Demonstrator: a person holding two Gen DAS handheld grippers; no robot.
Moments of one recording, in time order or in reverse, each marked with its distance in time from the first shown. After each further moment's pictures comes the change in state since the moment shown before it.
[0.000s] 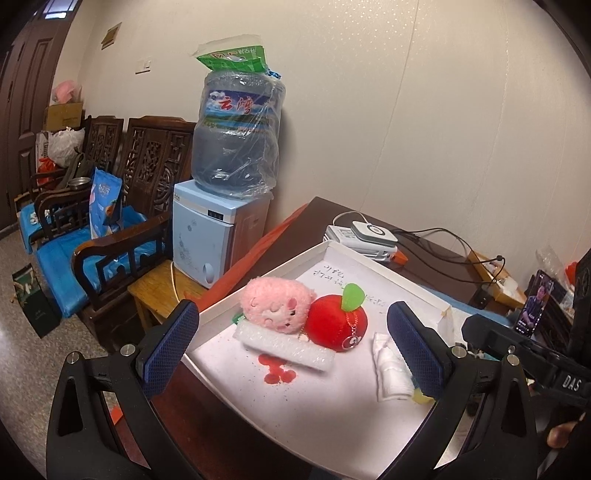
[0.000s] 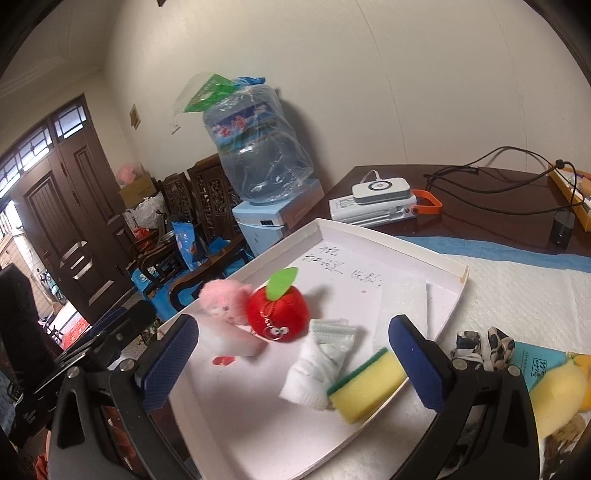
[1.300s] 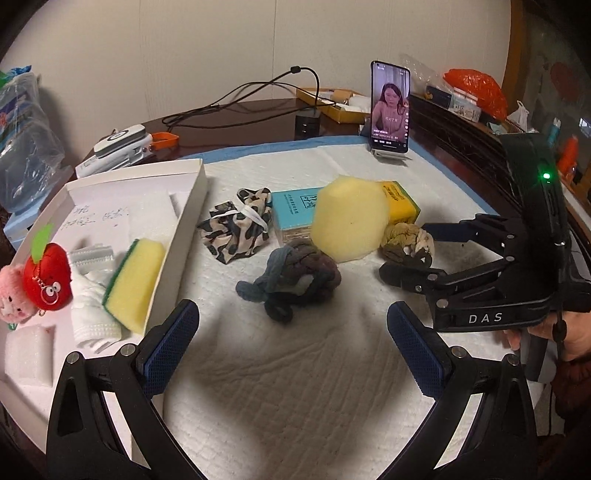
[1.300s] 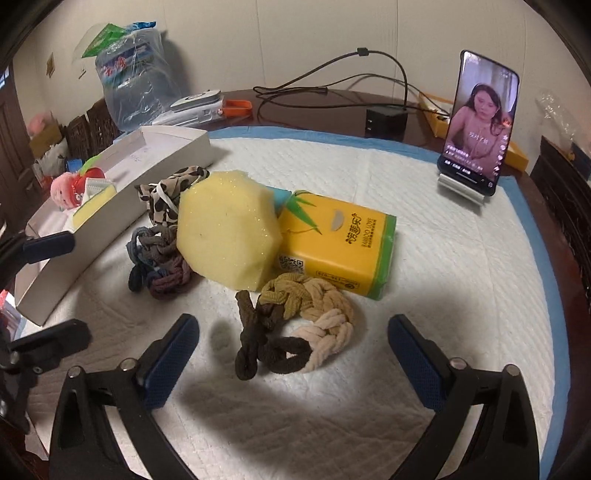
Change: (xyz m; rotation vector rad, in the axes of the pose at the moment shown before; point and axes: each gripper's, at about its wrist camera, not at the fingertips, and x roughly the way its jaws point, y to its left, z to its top) left arm 0.044 -0.236 -0.111 0.564 0.431 -0.413; right arm -0.078 -0.165 -0.086 0.028 0.249 -0.390
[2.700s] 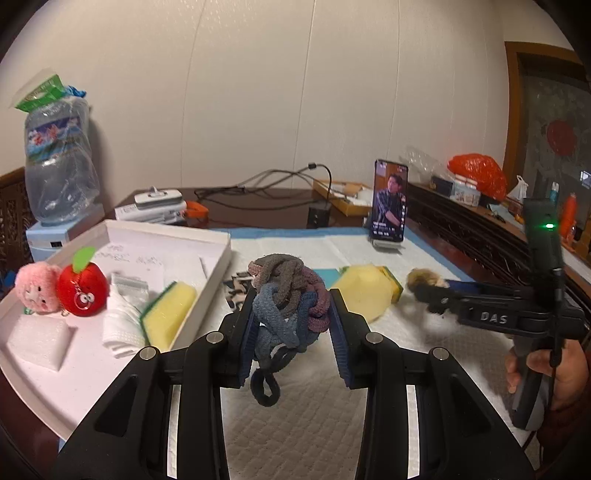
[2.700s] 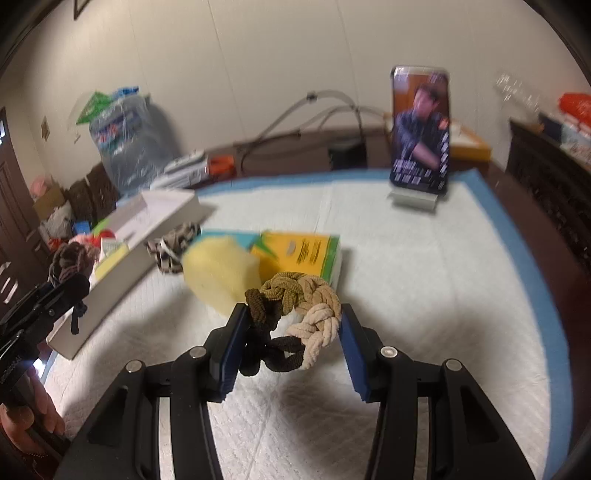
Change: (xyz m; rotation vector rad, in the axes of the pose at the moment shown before) left arm -0.066 -0.002 -0.025 -0.102 -0.402 0.053; right arm -0.064 -0.028 -0.027 0.148 -0.274 -0.016
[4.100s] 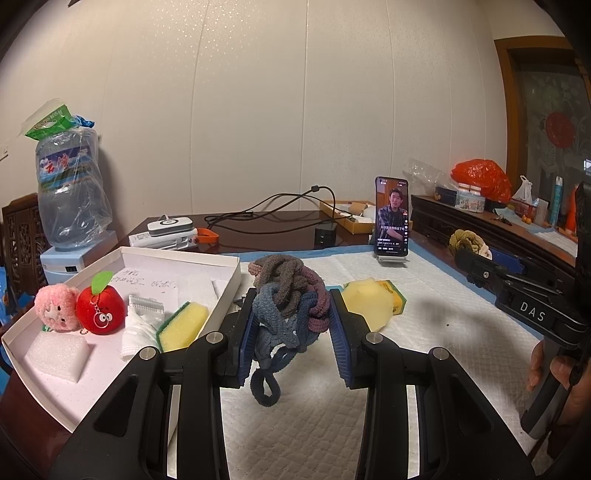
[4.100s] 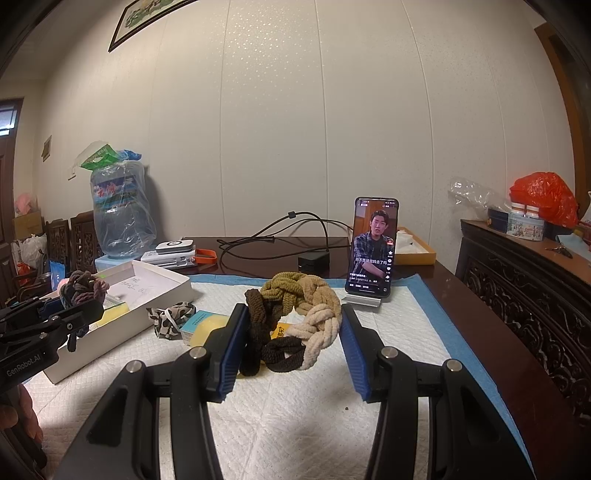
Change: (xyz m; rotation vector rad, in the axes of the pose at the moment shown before) left arm -0.014 -0.007 -0.004 0.050 -0.079 0.045; right arm -0.054 0.021 -0.012 -0.095 -0.344 -0.141
